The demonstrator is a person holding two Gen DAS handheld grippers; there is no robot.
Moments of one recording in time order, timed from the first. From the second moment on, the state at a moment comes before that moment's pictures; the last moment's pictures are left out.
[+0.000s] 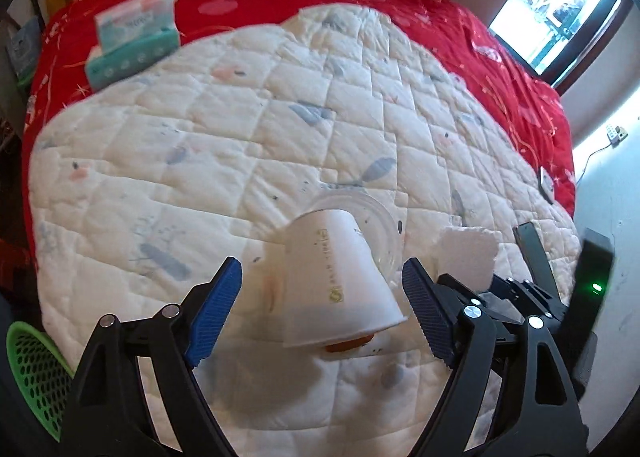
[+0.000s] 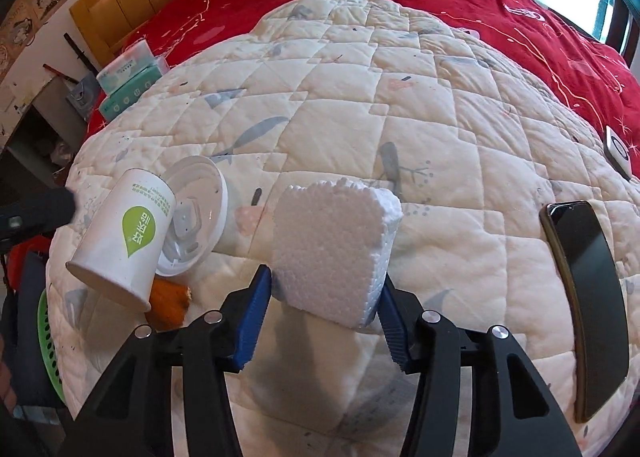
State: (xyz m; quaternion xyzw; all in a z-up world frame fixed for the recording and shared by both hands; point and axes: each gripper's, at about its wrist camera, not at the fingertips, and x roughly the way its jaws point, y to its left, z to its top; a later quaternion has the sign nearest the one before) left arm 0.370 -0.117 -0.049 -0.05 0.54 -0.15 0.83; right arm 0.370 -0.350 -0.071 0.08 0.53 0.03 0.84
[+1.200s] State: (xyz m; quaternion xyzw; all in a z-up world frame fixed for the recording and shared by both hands) left arm 0.237 0.041 -0.008 -0.08 0.48 -0.08 0.87; right arm 0.254 -0.226 -0.002 0.04 0.49 0.16 0.86
